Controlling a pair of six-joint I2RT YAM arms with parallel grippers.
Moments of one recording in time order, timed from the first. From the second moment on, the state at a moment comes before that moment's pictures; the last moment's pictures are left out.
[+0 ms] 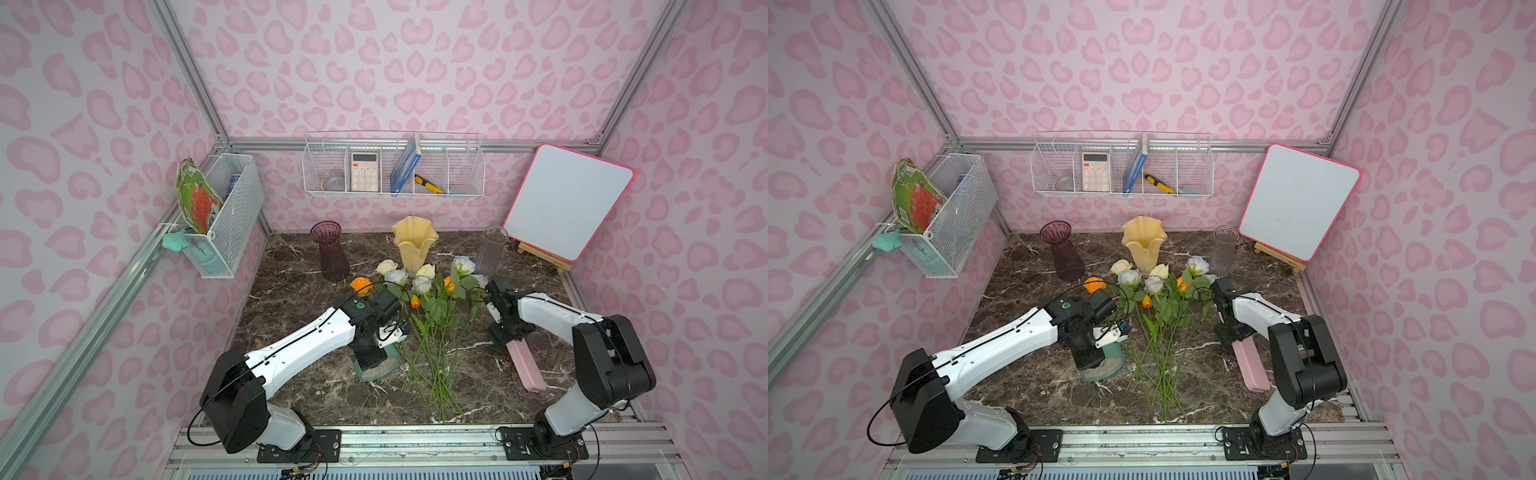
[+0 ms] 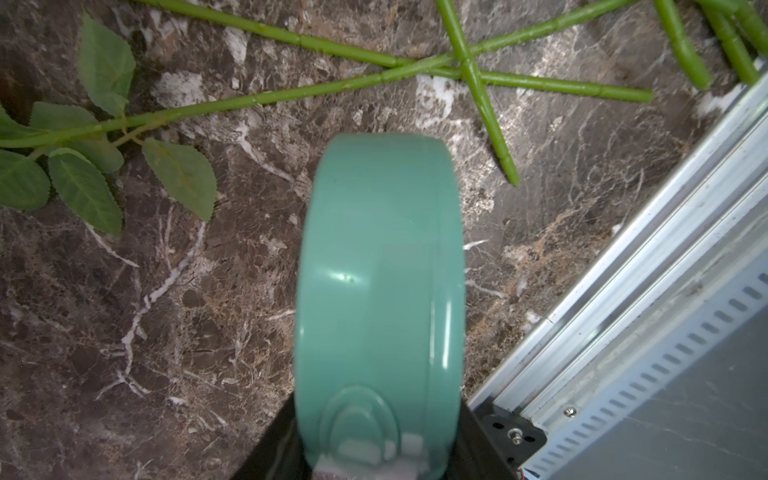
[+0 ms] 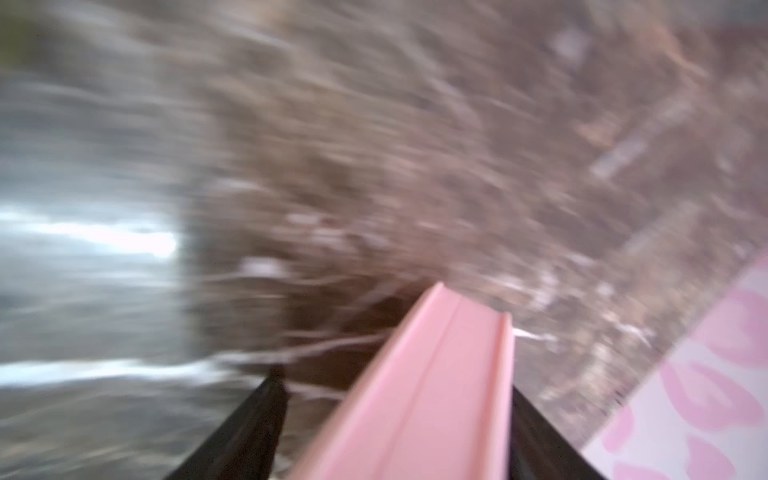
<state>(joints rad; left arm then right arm) -0.74 1.45 1.14 -1.18 -0.01 0.35 0.27 1.62 0.92 -0.79 0.33 -0.16</state>
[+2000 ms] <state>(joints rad) 0.05 1.38 1.07 -1.01 -0.19 0.27 0.33 1.43 1.14 -0.58 0.44 -0.11</state>
